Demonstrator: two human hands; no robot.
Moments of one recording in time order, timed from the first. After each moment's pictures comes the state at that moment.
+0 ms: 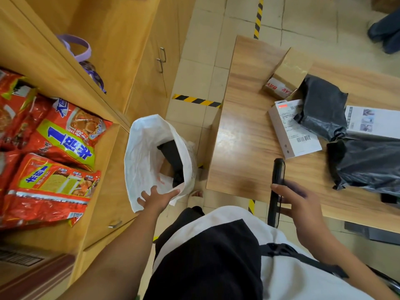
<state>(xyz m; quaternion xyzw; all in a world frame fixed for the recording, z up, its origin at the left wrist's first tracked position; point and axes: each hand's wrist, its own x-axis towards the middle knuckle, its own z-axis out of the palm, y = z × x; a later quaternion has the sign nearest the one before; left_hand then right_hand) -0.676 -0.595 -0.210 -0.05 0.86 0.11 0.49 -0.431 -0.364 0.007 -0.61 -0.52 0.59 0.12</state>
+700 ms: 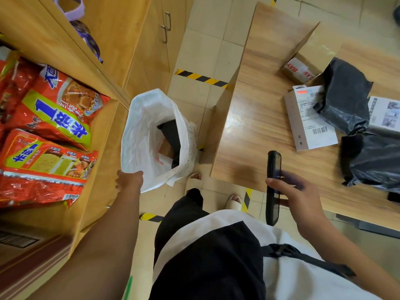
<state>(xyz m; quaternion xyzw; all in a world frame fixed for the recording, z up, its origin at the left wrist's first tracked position) -0.734 -0.631 -0.237 -0.31 0.86 0.23 0.33 -0.445 -0.363 -0.014 -0.58 -0.57 0.58 0.06</state>
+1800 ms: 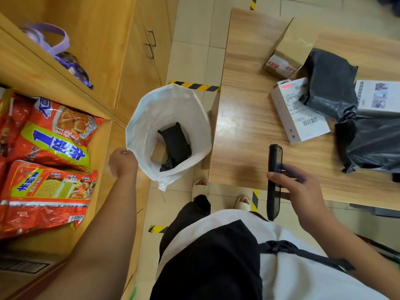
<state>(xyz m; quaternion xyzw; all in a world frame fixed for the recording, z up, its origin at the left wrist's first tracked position) -0.797 -0.574 -0.182 -0.14 0.92 0.32 0.20 -0.439 -0.360 -0.013 -0.61 -0.55 0.57 0.10</state>
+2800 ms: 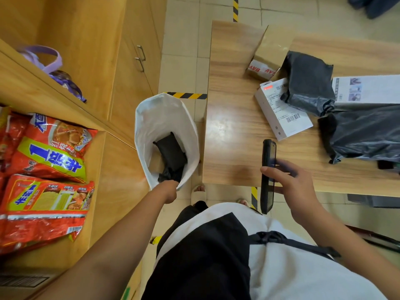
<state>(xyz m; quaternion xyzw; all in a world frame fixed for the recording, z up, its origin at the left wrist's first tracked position) -0.691 -0.542 -0.179 0.39 0.76 -0.11 0.50 -0.437 -0.368 0.002 -0.61 -0.53 0.58 0.14</state>
